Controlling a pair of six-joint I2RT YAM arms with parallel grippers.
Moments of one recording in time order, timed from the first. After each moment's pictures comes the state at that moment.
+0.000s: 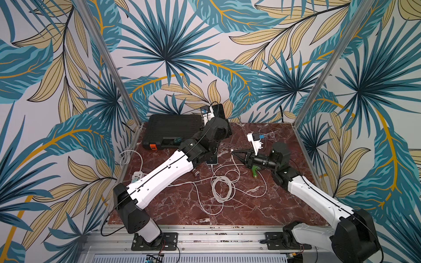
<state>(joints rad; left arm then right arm) -0.82 1.60 1.68 -0.44 -0.57 -0.74 0.56 1.24 0.82 0.29 -0.75 0.42</state>
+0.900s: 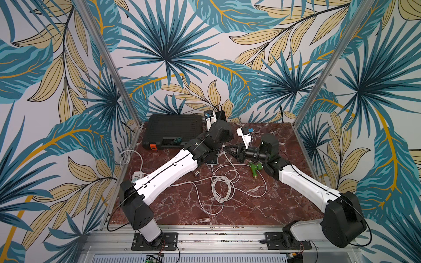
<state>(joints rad) -0.82 1.65 1.68 -0.49 -0.53 -0.79 0.59 1.40 0.97 0.26 -0.76 0.39</state>
